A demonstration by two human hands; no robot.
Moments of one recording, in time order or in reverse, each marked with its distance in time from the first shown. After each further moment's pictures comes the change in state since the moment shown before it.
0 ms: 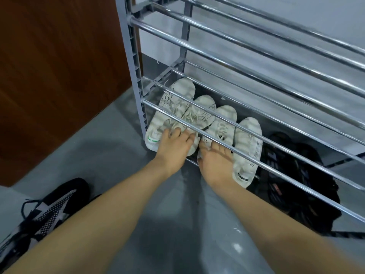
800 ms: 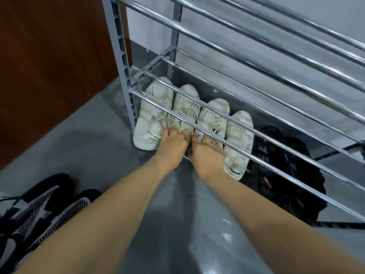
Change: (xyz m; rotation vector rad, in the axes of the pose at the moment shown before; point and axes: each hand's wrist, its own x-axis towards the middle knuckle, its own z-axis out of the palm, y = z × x) left_hand 0.015 0.020 0.024 -0.164 -0.060 -0.007; right_hand 0.003 -0.002 0.005 -0.025 -0.174 -0.011
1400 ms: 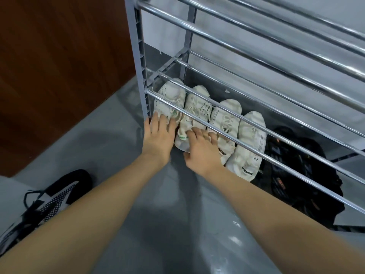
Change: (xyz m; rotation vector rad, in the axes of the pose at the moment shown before) left_hand -0.036 -0.044 -0.024 0.118 0.006 -0.303; right_hand 0.005 -0.027 -0.020 0.361 -0.087 -0.230
